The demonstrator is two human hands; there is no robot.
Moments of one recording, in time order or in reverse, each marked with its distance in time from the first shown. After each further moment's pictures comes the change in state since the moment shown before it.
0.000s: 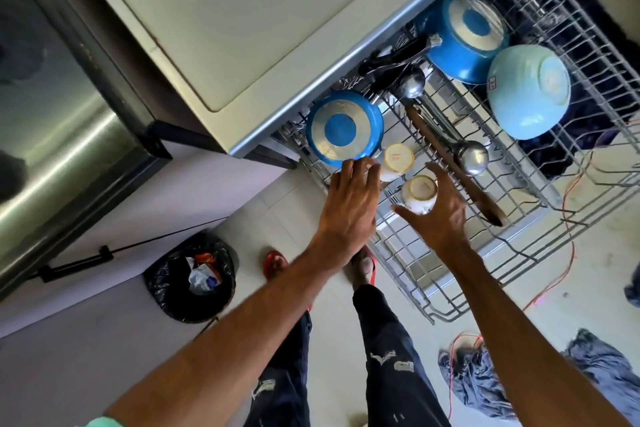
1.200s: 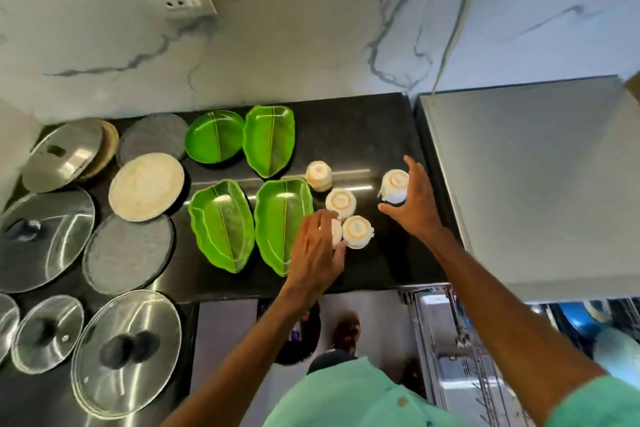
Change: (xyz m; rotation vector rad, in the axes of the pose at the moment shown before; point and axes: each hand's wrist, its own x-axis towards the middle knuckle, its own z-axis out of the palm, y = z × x) left_hand -0.262 -0.288 -0.351 -0.248 0.688 -0.555; right_hand 0.061 -0.580 0.087 -0.036 -0.346 -0.544
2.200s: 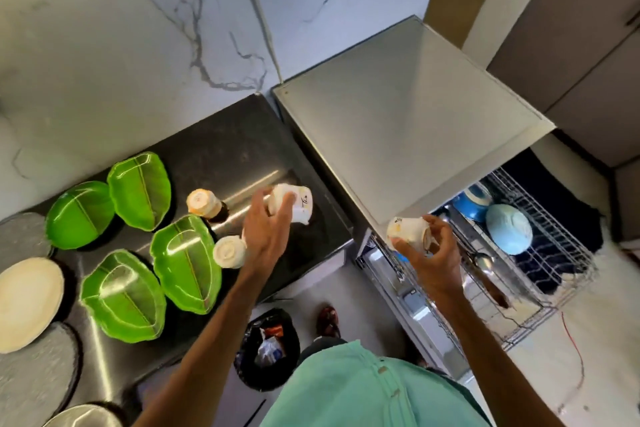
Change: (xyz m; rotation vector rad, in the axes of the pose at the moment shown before) left_hand 0.049 0.136 0.022 -0.456 -0.212 -0.340; right_hand -0.256 0.090 -0.113 0.470 0.606 0.463
